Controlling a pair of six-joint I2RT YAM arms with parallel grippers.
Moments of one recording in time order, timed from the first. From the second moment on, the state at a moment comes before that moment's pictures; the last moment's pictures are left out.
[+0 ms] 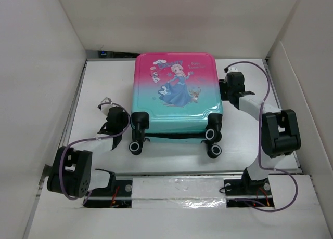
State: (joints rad) left arm -0.23 1.29 0.42 0.30 -0.26 -0.83; right arm 0.18 1.68 1.06 -0.04 0.06 0.14
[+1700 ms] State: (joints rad) left arm -0.42 1.16 1.10 -0.02 -0.39 -0.70; right arm 0.29 0.98 0.63 0.16 -0.19 0.25
